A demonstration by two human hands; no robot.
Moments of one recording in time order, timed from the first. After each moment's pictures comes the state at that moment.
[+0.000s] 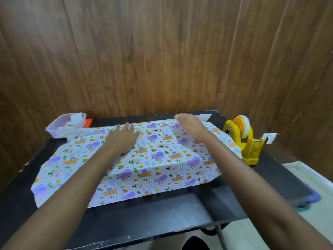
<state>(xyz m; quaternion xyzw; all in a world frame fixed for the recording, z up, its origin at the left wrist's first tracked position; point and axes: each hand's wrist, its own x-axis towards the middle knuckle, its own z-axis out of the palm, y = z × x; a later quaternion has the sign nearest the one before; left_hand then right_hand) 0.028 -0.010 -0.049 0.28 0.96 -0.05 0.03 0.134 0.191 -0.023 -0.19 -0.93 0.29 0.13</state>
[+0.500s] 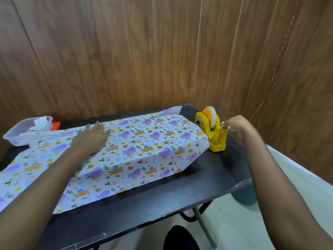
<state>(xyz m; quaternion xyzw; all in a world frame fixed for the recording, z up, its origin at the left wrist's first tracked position) 0.033 -0.012 -0.048 0.28 0.96 0.00 0.02 0.282 0.340 -0.041 -0.51 -0.72 0.43 0.21</state>
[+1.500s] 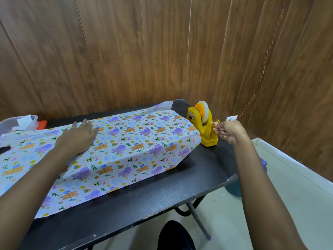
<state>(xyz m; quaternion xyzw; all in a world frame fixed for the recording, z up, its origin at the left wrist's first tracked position) 0.030 -0.012 -0.050 0.28 0.96 0.01 0.02 0.293 0.330 -0.068 -0.46 -0.58 0.62 0.26</state>
